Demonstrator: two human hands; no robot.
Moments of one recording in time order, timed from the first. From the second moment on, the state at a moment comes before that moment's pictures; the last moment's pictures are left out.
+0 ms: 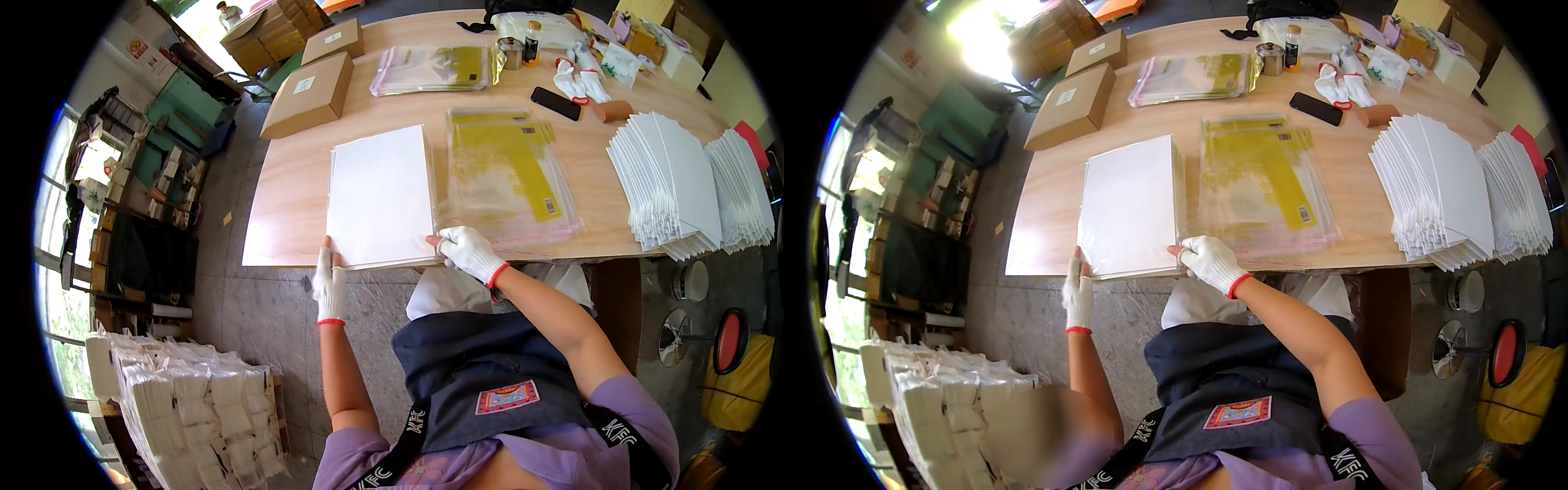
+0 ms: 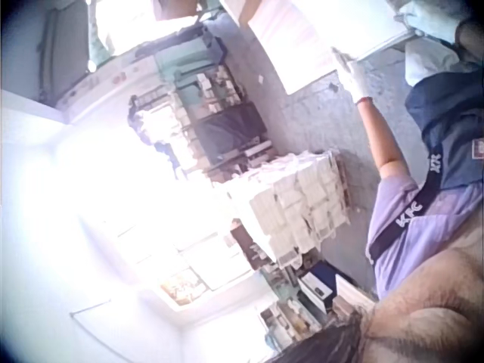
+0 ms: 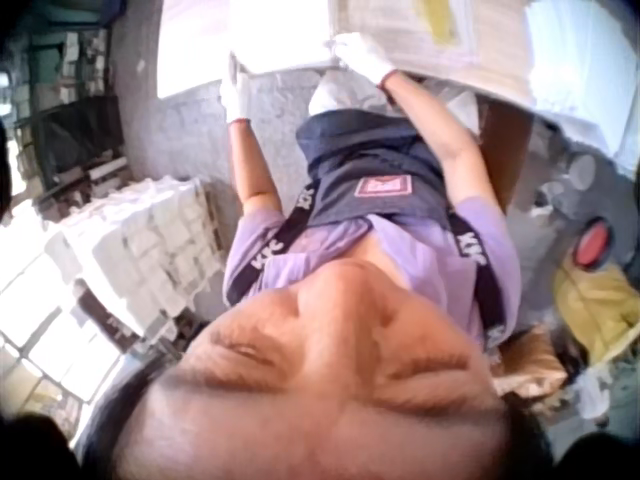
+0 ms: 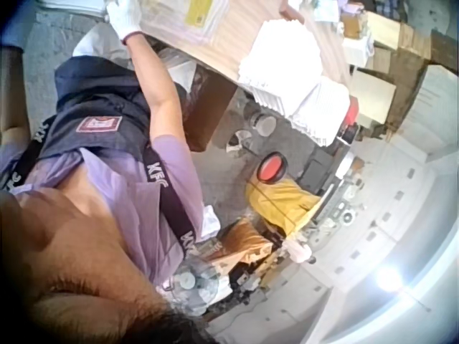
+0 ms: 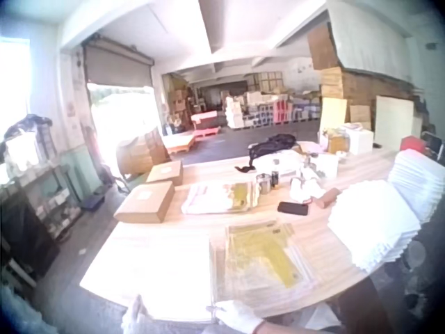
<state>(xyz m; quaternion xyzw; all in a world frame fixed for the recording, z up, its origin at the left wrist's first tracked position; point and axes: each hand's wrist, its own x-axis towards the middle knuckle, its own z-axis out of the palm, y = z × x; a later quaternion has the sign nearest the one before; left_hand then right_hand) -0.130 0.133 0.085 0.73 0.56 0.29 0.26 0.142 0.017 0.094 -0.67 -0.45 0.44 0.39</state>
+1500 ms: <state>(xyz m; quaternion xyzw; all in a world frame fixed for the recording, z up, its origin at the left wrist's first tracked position) 0.173 0.070 0.088 0.97 0.22 -0.02 0.02 0.444 -0.258 0.189 -0.89 -0.41 -0.17 0.07</state>
